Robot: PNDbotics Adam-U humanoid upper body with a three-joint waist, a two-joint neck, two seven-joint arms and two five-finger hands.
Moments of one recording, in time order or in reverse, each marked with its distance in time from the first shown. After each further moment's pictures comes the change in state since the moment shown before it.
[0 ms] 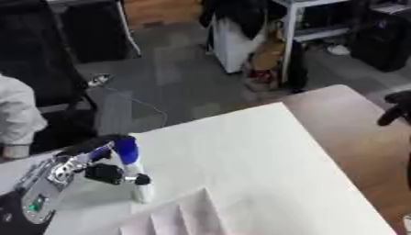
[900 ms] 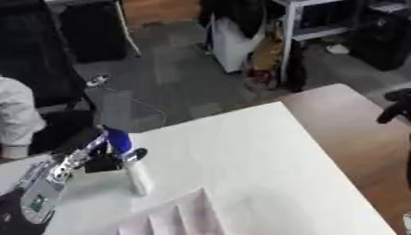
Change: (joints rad) left arm -0.001 -0.001 0.011 0.013 0.029 0.023 0.298; right arm -0.008 0.000 0.000 0.000 -0.008 0.000 0.005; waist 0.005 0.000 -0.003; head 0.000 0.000
